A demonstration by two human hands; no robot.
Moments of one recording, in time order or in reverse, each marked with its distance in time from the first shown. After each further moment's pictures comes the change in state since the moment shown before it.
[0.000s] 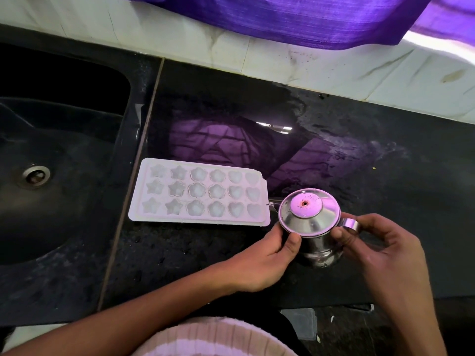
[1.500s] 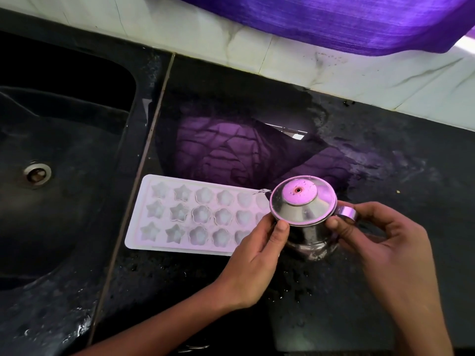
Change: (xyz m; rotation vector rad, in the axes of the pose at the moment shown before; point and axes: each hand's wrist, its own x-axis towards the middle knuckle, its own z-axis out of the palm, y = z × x) left_hand 0.016 0.016 -0.035 -0.207 0.431 -0.001; right_hand 0.066 -0.042 0.034 0.001 -0.117 -0.046
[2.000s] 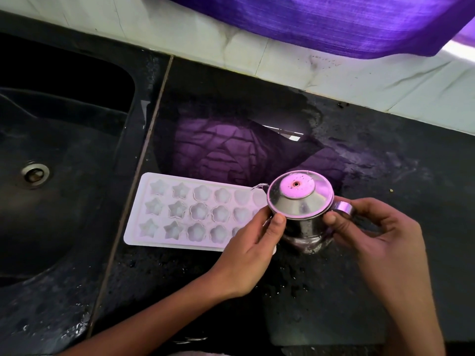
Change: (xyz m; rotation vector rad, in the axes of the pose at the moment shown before) left_hand -0.001 0.003 -0.006 0.092 -0.031 -0.003; right_hand -0.005 -0.003 0.000 0.065 0.014 -0.002
